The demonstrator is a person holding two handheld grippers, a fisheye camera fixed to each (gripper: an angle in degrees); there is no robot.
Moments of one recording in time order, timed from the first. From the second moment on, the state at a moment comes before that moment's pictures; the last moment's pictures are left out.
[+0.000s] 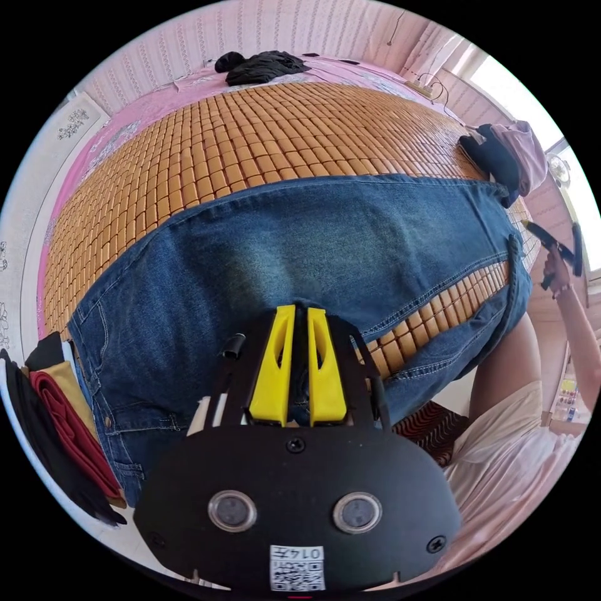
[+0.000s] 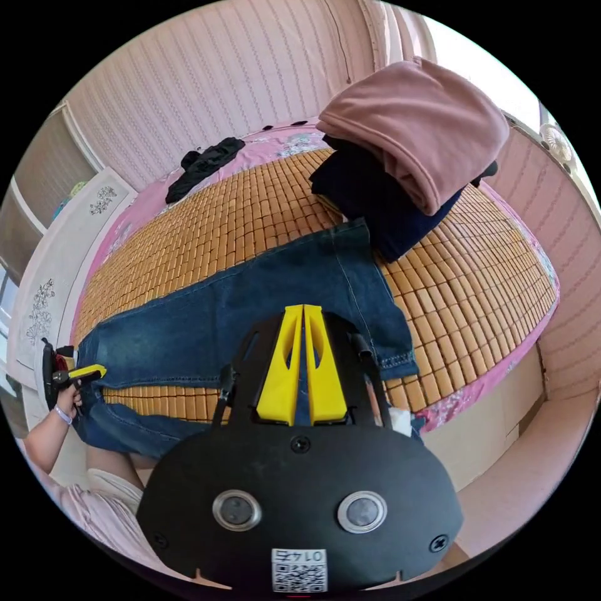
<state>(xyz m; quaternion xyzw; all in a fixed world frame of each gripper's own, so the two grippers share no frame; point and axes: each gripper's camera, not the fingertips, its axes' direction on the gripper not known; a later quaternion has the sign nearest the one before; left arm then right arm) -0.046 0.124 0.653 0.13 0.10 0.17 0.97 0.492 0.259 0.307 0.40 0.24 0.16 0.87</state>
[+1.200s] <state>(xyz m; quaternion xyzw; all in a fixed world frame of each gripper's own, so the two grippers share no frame) 0.024 0.220 0.641 0.17 0.15 0.27 0.93 0.490 0.421 0.269 0.51 0.06 0.03 0.86</state>
